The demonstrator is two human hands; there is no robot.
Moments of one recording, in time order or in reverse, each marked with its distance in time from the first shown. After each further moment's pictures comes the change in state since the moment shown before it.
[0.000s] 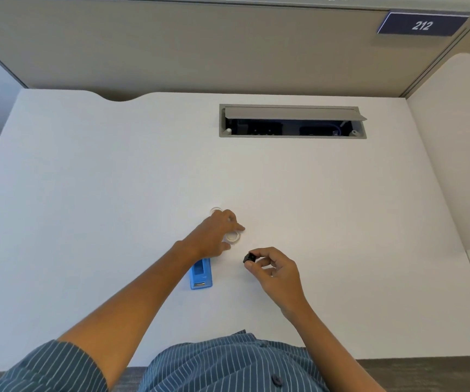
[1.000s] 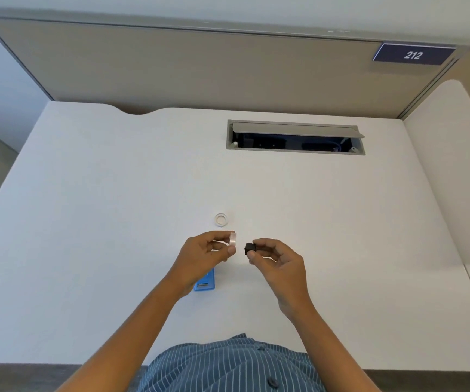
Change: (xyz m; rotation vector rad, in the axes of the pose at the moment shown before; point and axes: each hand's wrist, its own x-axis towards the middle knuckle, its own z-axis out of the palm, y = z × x) left_hand -0.104 0.072 -0.028 -1.030 0.375 -0.295; right_hand -0.017 -0.055 0.000 0.293 0.033 -0.044
